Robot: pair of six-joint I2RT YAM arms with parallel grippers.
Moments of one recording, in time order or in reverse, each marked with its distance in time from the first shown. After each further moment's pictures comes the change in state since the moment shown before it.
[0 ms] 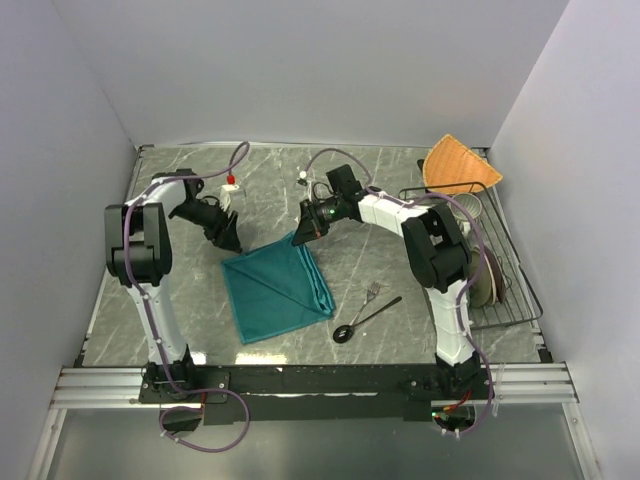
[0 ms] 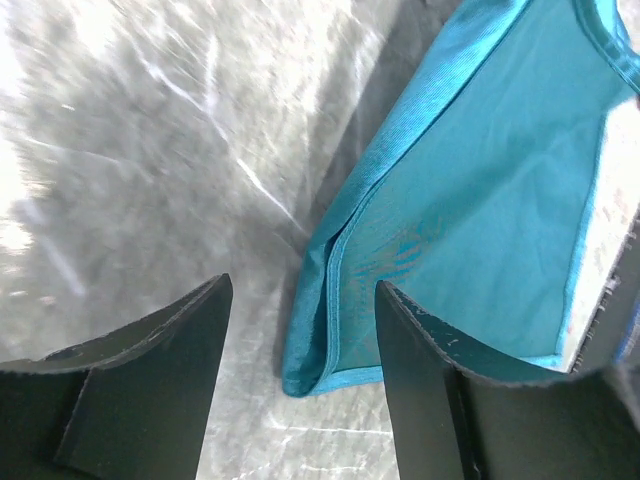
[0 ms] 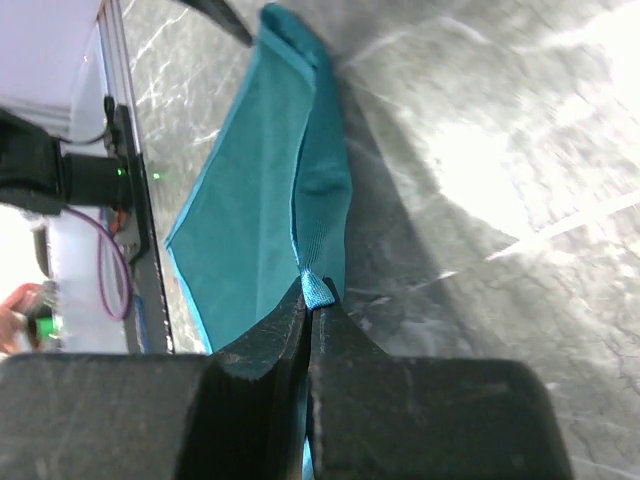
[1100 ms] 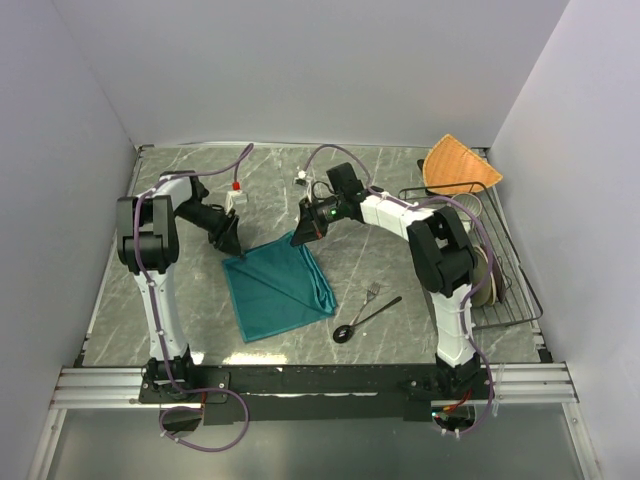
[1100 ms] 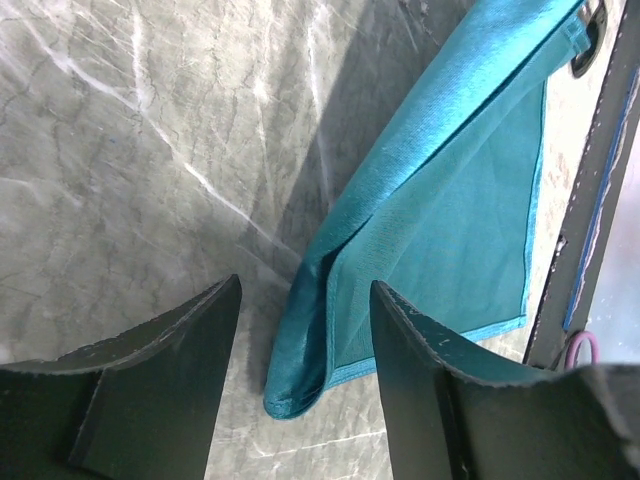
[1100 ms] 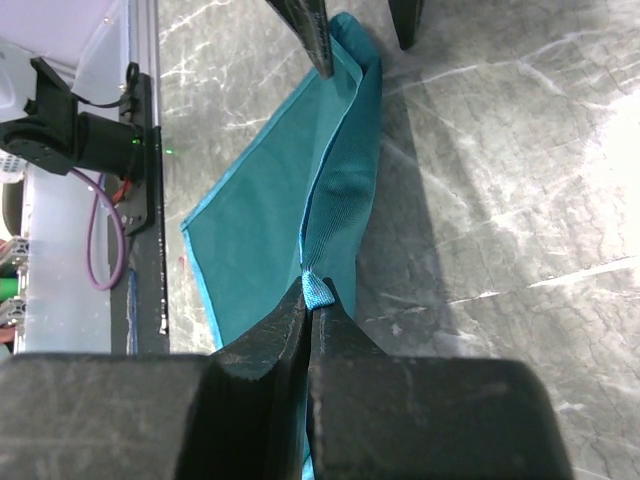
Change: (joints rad) left arm 0.002 0.184 0.143 -0.250 0.066 0.174; right arm 0.012 -0.074 -0.038 0.008 -0.056 -0.114
